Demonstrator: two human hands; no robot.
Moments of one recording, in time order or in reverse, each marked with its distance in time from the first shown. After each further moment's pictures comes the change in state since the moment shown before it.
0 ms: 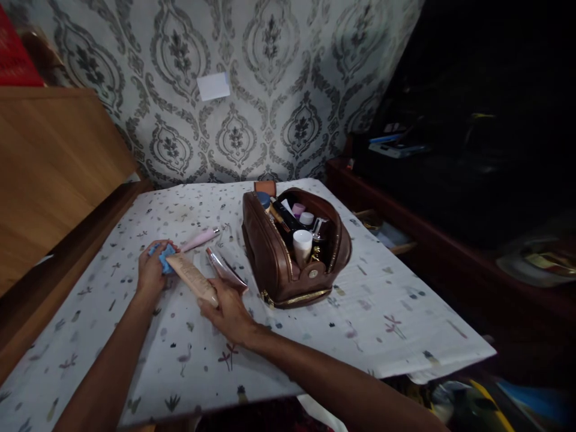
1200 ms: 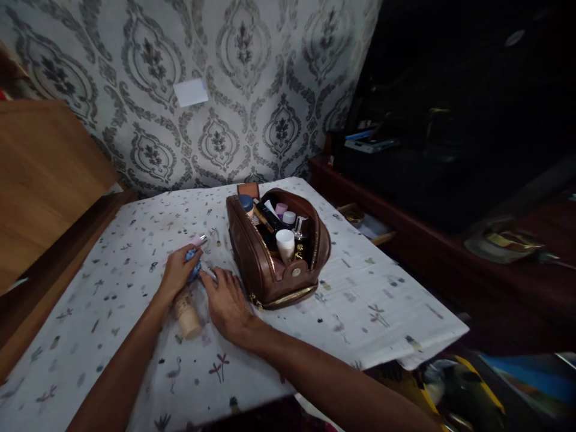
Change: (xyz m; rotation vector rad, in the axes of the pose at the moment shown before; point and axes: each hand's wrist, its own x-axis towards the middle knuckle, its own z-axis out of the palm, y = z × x) left_hand -0.016 0.008 0.056 0.688 -0.475 0.371; right_hand 0.006 -0.011 -0.019 -0.726 0.090 -0.003
